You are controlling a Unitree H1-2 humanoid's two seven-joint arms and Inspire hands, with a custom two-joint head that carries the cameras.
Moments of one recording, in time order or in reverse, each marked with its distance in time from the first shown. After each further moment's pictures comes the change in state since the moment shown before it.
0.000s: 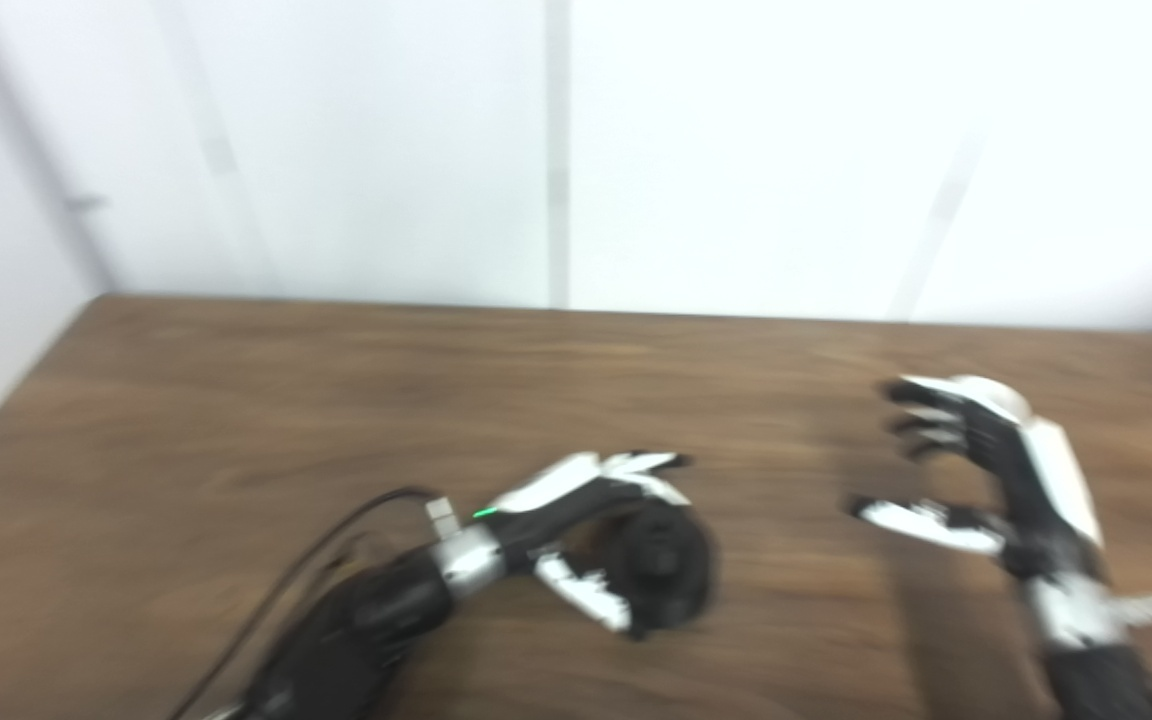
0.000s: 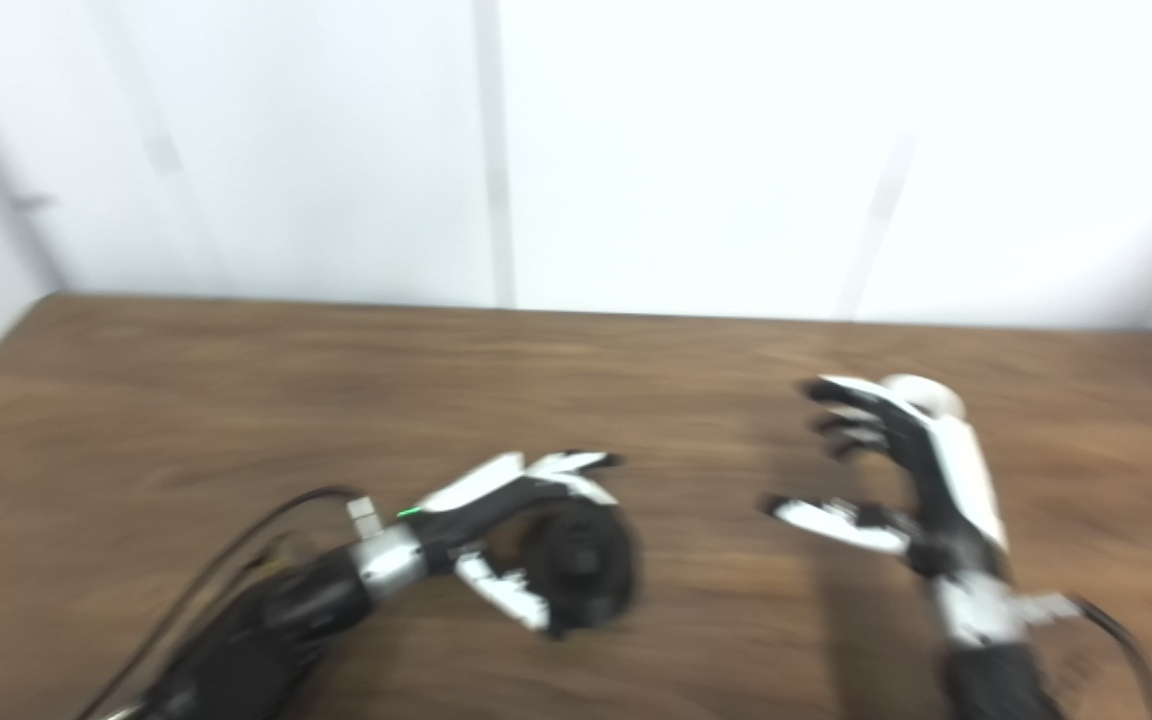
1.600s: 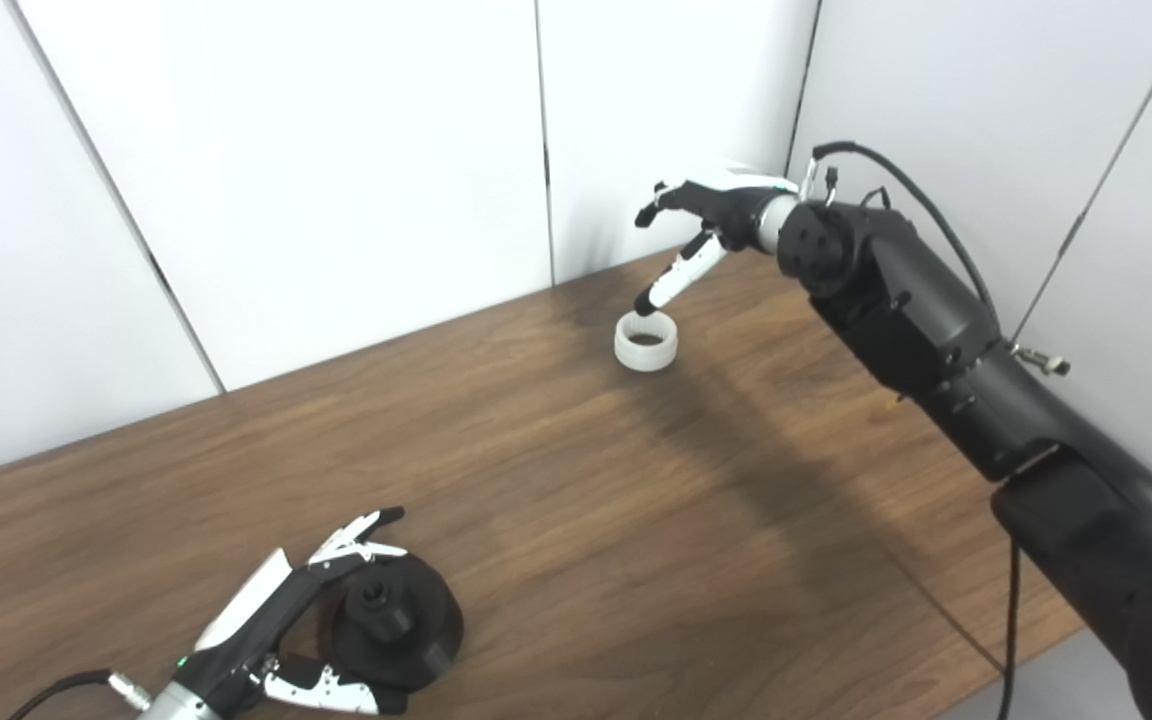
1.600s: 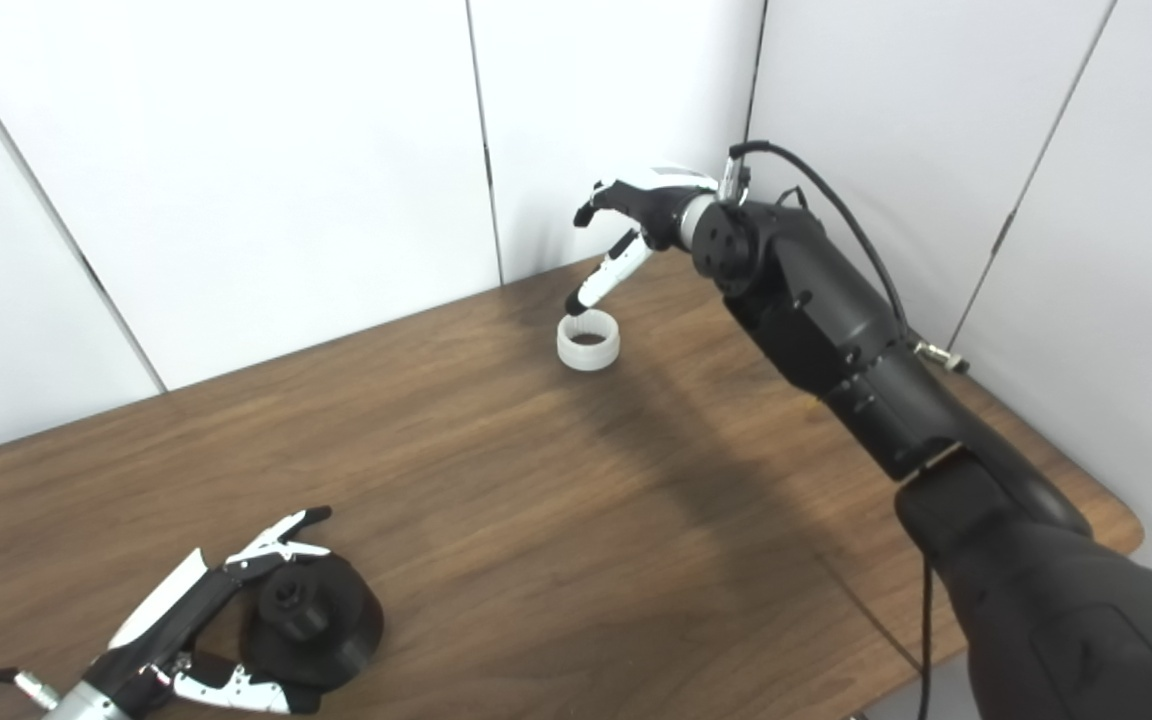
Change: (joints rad) left arm 0.001 0.057 -0.009 0.029 -0.094 -0.068 -0.031; right arm -0.547 -0.485 0.191 0.313 -0.333 0.474 0.628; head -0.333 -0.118
